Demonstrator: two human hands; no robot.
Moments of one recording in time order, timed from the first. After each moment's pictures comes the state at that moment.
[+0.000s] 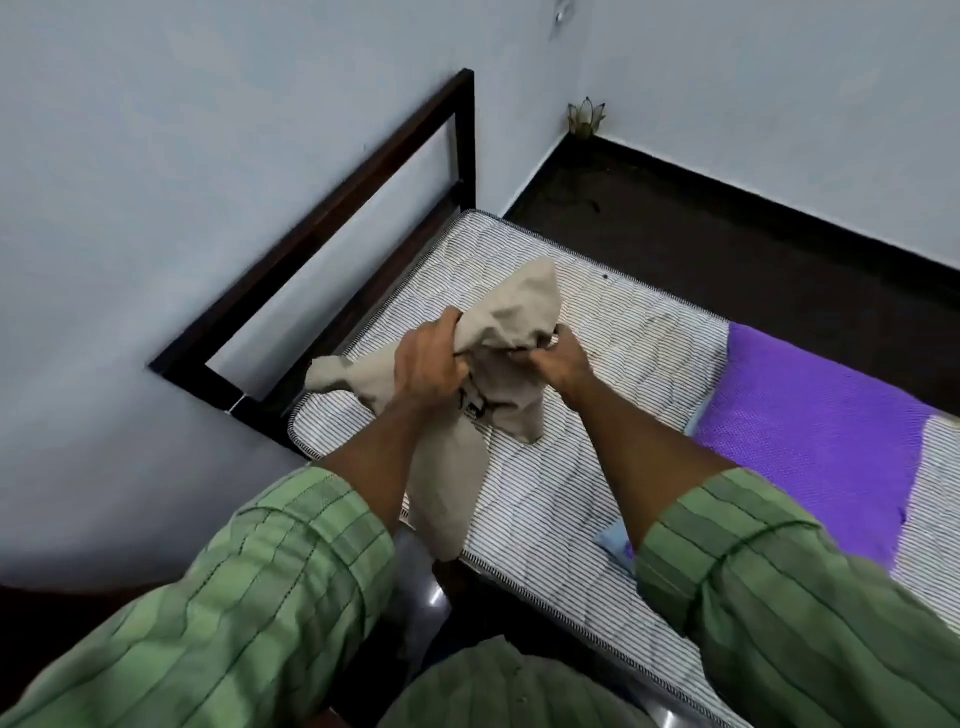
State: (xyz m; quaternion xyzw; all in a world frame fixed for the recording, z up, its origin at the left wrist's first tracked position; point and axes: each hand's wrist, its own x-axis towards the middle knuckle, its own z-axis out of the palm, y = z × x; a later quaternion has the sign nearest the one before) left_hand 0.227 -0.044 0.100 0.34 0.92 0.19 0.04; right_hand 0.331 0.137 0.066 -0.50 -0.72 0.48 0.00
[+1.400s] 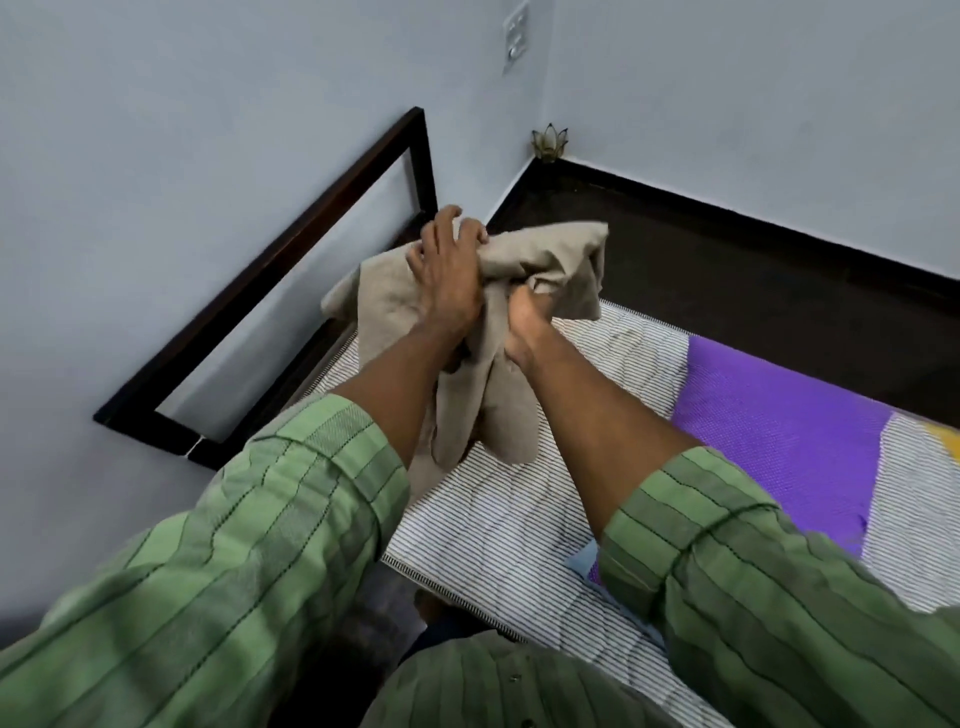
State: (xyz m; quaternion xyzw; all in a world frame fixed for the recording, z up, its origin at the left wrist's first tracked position) left_hand 0.211 0.127 0.171 0.34 0.91 0.22 -0.12; right_hand 0.287 0.191 0.155 -0.48 -0.39 0.75 0.23
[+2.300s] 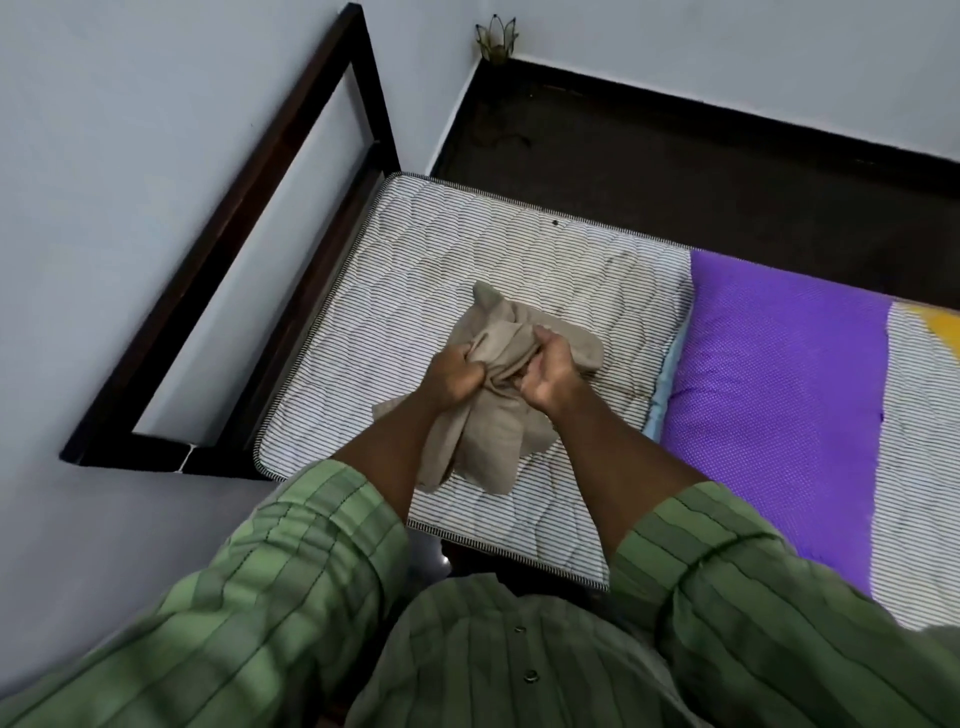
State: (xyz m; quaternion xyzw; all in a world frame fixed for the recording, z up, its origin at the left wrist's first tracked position) left_hand 0.217 0.029 0.023 0.28 0.84 0.26 0.38; right_hand 0.326 0.134 0.032 -0.53 -0.18 0.81 0.15
